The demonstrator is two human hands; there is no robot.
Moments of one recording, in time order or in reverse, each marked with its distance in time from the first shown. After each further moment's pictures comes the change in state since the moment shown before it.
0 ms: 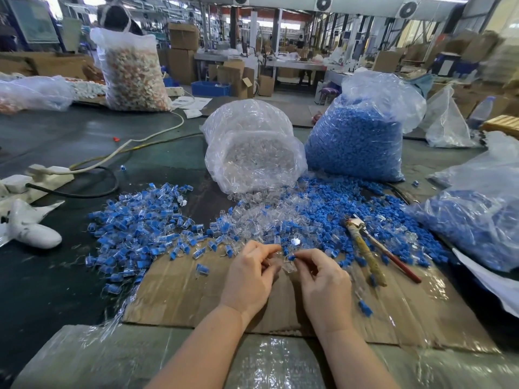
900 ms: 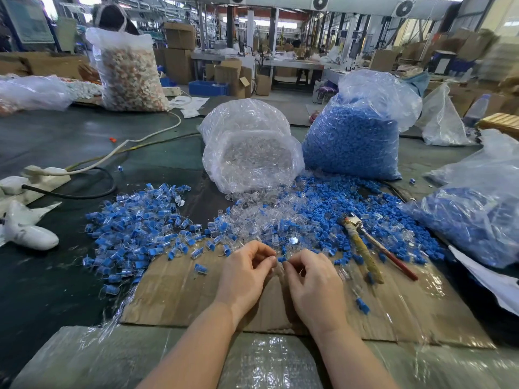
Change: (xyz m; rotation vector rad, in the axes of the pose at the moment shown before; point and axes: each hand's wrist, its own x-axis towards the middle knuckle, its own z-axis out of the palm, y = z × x) left_hand 0.001 -0.003 -0.004 -0.307 -0.042 -0.238; right_hand -0.003 -0.004 0.002 -0.114 -0.064 -0.111
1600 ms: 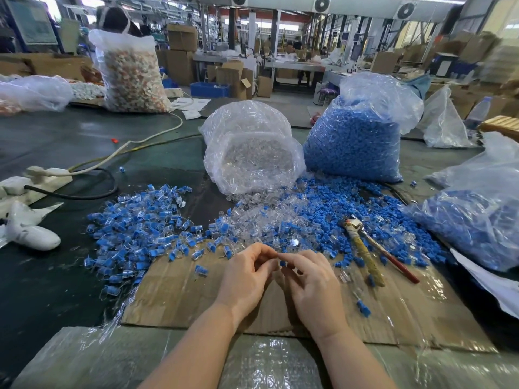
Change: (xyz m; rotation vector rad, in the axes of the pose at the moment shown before) left_hand -0.002 0.003 -0.002 0.024 -0.056 0.046; right_hand 0.001 -0.001 -0.003 0.060 -0.061 -0.088
